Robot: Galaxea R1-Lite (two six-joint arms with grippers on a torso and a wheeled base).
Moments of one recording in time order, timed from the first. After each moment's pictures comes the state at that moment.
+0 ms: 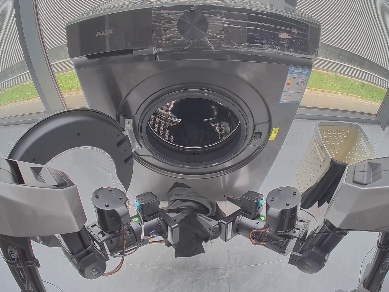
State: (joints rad) left arm -0.61 2.11 -0.38 -1.55 -0.24 -0.05; right arm 0.78 2.13 -0.54 -1.34 -0.07 0.17
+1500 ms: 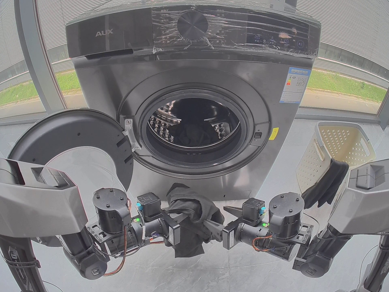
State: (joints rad) left arm -0.61 2.11 -0.38 -1.55 -0.24 -0.06; right arm 0.80 2.11 -0.48 -1.34 -0.07 0.16
